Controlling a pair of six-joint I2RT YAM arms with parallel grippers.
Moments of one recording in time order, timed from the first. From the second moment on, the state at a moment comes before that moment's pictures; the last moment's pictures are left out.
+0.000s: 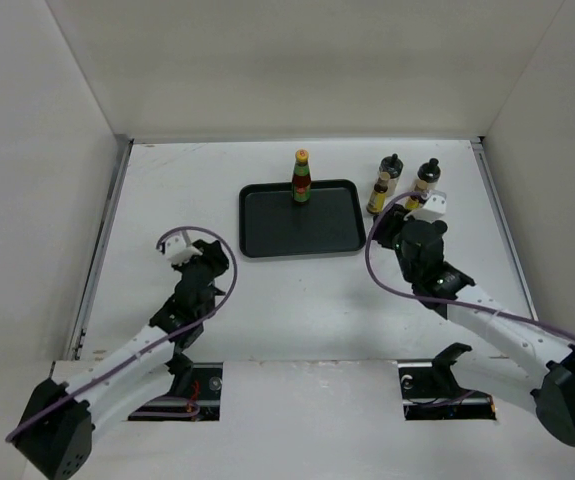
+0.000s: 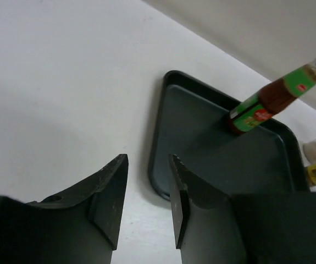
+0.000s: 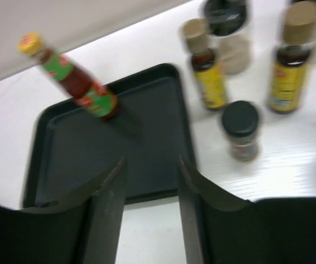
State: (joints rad) left arm -0.61 0.82 0.26 0.39 -0.74 -0.60; right arm 0.59 1.00 0.58 0.20 0.50 0.53
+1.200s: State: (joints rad) left arm -0.33 0.82 0.10 0.39 -0.58 -0.91; right arm 0.50 1.37 0.88 -0.02 0.56 0.34
